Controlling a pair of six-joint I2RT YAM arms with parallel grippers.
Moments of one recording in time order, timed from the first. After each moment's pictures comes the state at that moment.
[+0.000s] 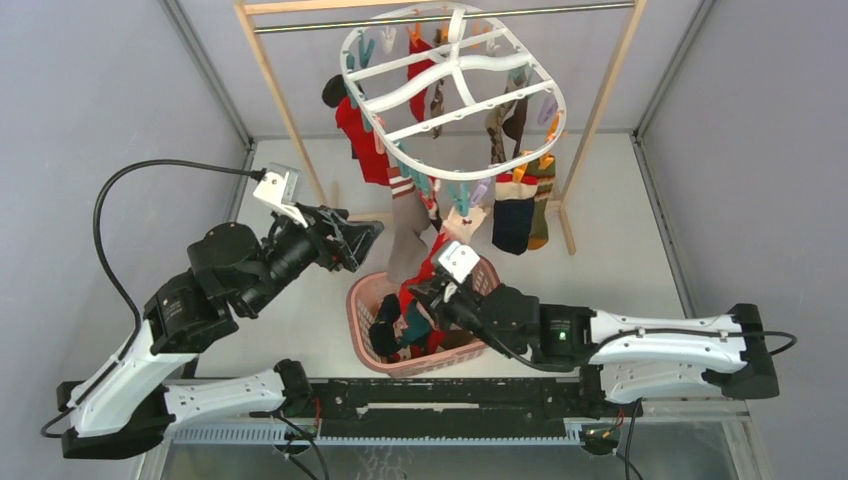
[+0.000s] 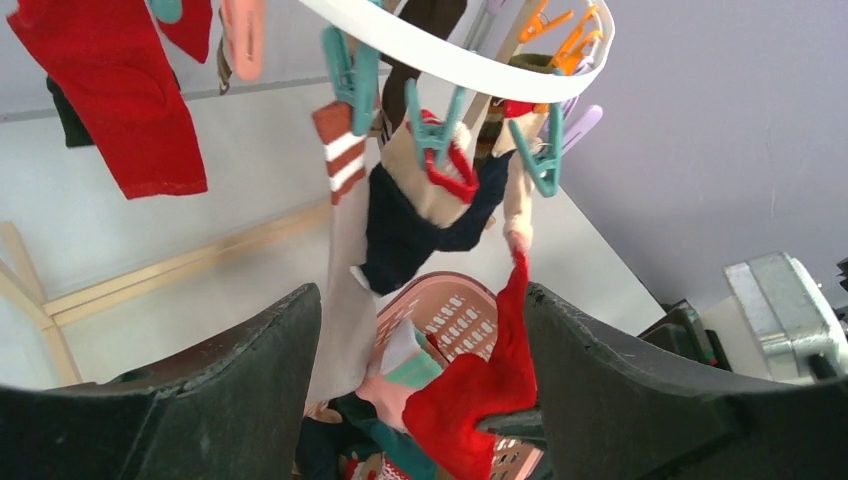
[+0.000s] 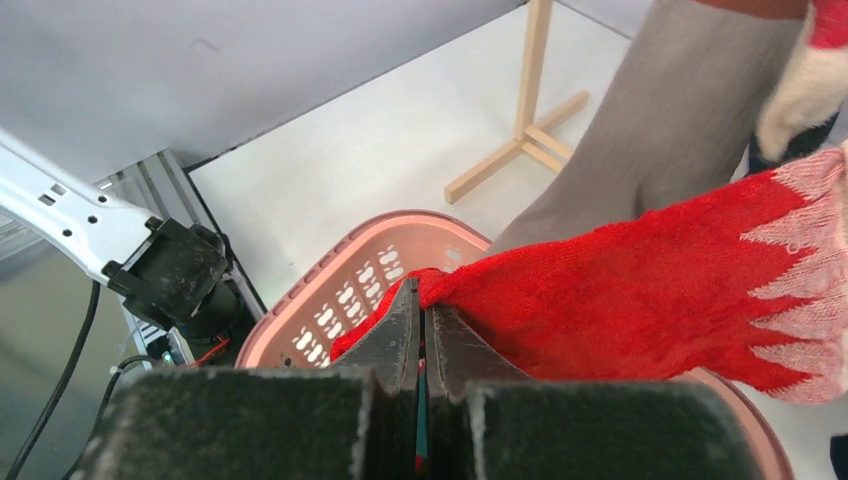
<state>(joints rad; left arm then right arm) -1.05 0.83 1.38 -0.64 -0.42 -0.38 1.45 1.04 0.92 -0.01 0.53 0.12</state>
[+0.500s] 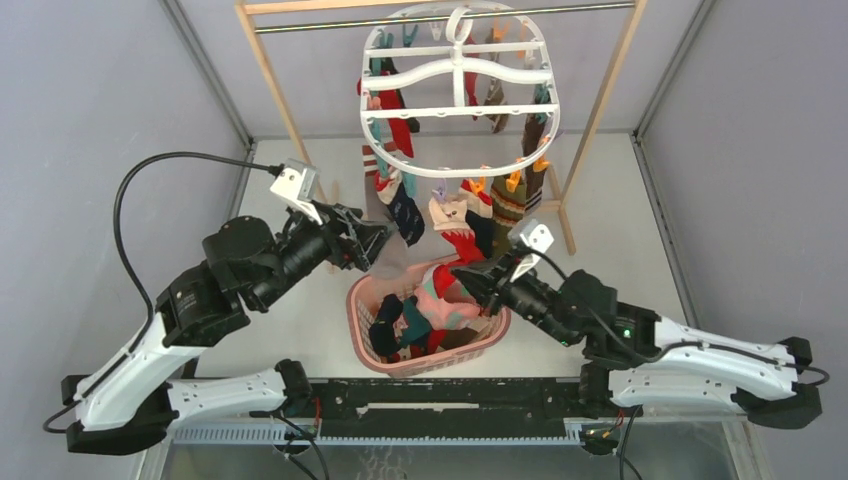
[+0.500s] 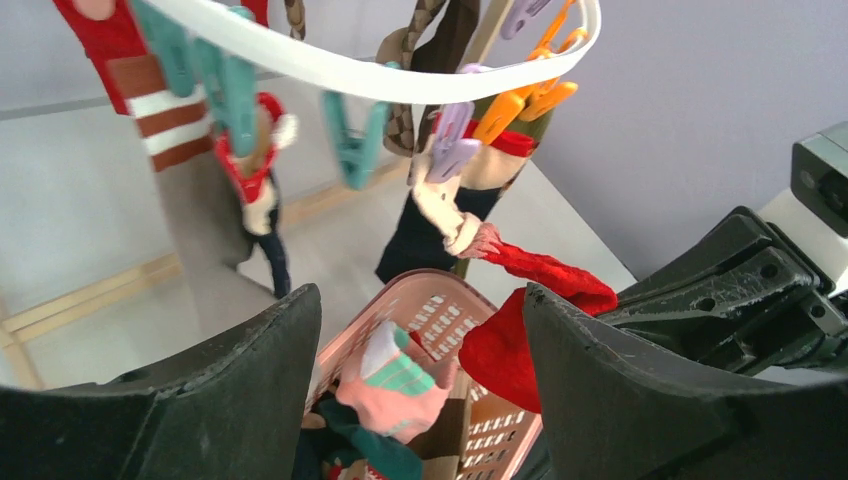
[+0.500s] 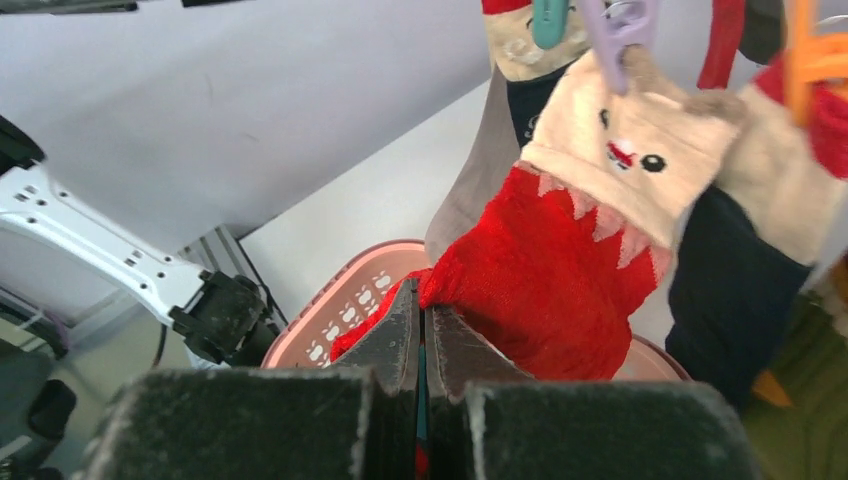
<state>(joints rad) -1.05 0.86 1.38 -0.63 -0.38 -0.38 1.32 0.81 0.87 -0.07 0.43 0.22</state>
